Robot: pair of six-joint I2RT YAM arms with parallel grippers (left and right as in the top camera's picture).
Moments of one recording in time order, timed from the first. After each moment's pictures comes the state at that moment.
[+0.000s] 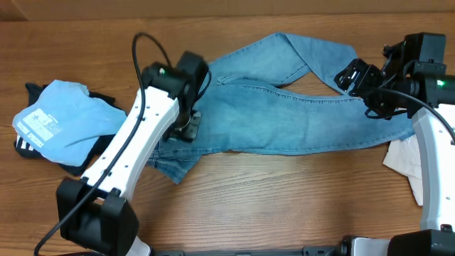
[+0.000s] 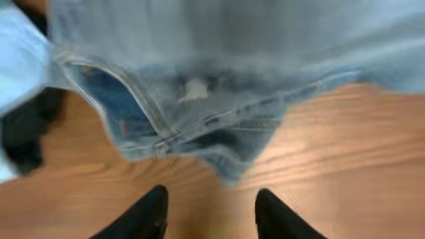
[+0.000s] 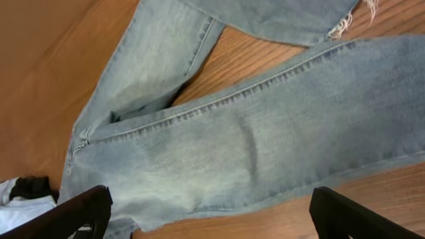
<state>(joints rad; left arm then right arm) -0.37 1.75 1.51 -1.36 -0.15 -0.20 -0.14 1.51 1.50 -1.07 -0.32 0.41</state>
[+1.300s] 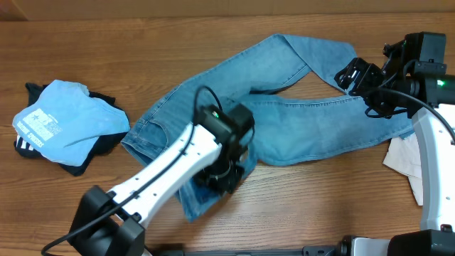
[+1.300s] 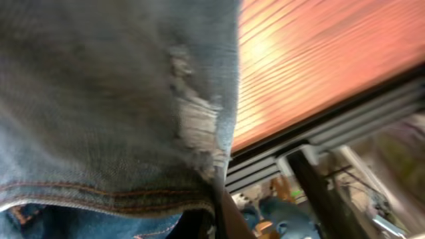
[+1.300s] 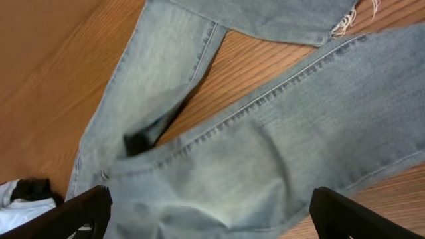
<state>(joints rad) -0.72 1.69 1.33 -1.43 0.24 -0.23 -0.14 1.51 1.50 -1.05 -0.32 0.41</state>
